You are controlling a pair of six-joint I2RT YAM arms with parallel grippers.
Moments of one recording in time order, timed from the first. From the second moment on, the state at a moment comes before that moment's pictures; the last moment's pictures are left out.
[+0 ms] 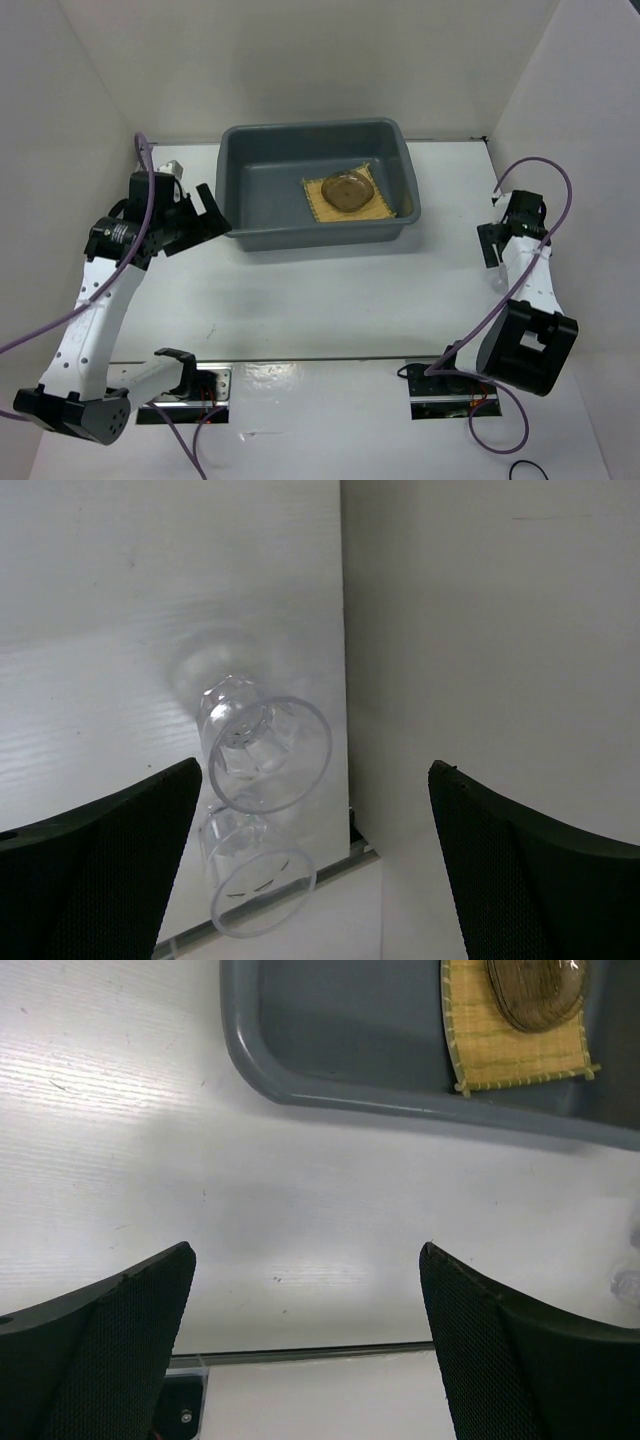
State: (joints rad) left arm -0.17 1.07 1.34 -1.05 0.02 -0.56; right arm -0.39 1.28 0.92 -0.58 0.29 -0.54
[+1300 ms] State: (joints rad) left arm 0.01 0.88 1.07 -1.05 0.07 -0.43; right arm 0.25 1.10 1.59 -0.80 0.15 -0.54
